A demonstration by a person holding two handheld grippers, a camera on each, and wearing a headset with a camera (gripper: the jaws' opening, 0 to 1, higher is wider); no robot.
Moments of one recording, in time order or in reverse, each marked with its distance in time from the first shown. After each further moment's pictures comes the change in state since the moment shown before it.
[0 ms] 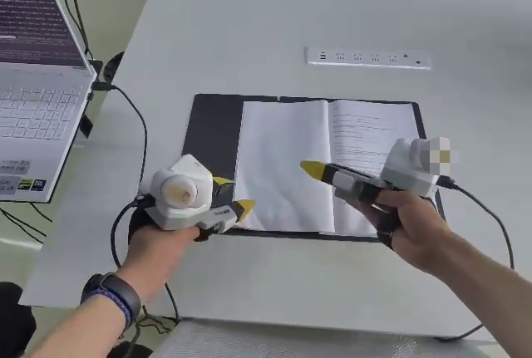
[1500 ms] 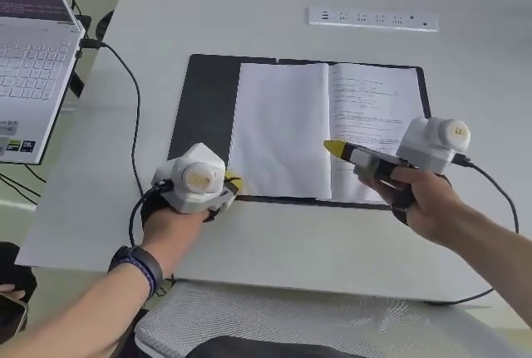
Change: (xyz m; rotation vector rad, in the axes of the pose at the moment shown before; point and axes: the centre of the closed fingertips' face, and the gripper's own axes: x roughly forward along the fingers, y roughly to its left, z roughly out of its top) left arm 0.021 -0.002 -0.051 -0.025 0.108 0.069; right arm -0.007 -0.045 -0.014 0.027 0.033 -0.051
